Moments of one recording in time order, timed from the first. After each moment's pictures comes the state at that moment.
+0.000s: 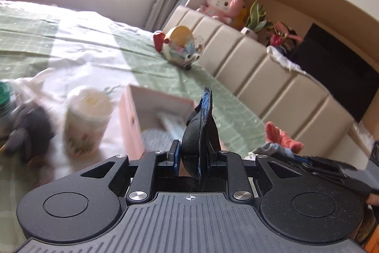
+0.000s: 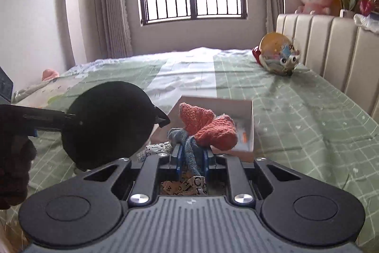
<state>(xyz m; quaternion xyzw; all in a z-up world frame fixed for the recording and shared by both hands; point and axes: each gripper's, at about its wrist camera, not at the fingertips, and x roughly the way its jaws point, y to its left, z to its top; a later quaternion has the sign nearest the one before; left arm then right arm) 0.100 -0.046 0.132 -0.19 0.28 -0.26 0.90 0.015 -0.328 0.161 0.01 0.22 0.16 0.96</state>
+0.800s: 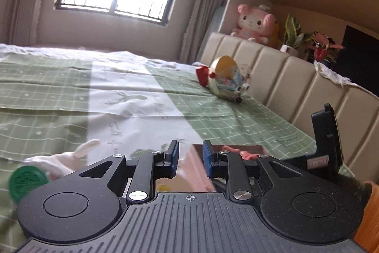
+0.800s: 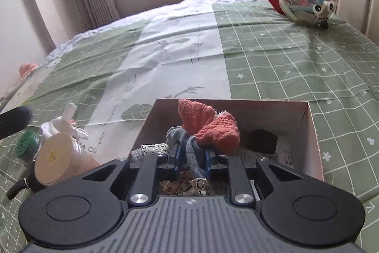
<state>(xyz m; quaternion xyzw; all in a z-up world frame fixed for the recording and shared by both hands) 0.167 0.009 0.131 -0.10 0.22 -0.14 0.96 0.270 -0.248 0.074 0.03 0.42 0.14 0.90</state>
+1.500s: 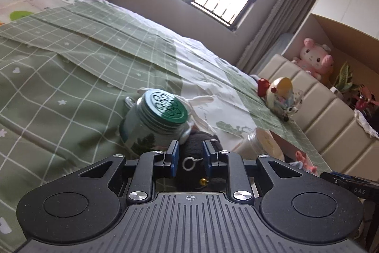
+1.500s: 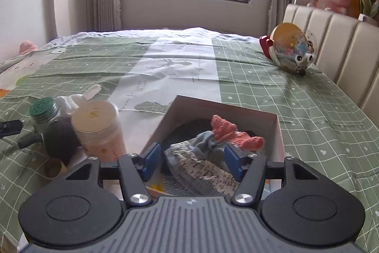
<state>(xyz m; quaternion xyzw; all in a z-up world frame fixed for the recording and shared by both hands) 0.092 0.139 0.068 -0.25 0.24 -0.04 0.94 0.124 -0.221 0.112 -0.06 0.29 0.14 0.94</state>
